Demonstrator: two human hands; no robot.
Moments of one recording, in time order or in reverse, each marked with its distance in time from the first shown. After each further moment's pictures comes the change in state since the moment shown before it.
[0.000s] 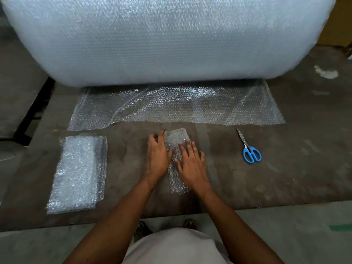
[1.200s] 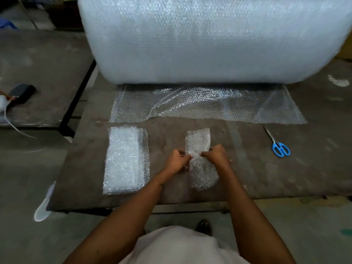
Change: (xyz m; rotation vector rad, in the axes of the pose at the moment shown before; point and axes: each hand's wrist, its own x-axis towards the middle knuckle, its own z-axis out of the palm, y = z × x) left_hand -0.031 -0.108 -0.039 -0.620 -0.508 -0.444; right_hand 0.020 -0.084 -0.011 0.482 -0.173 0.679
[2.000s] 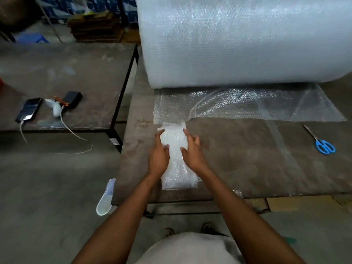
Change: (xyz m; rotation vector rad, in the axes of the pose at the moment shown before) left_hand -0.082 -0.046 -0.253 0.267 0.478 0.464; right_hand -0.142 -0.160 0.192 0.130 -0.024 -0.653
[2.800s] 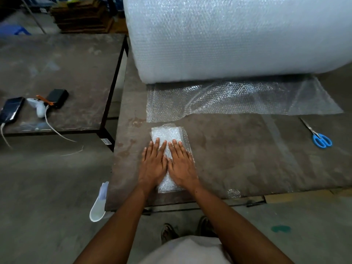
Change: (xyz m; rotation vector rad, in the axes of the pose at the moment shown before) left_hand -0.016 -0.046 0.012 0.627 -0.225 0.202; right_hand -0.019 0.040 0.054 -0.552 -0.072 -0.110
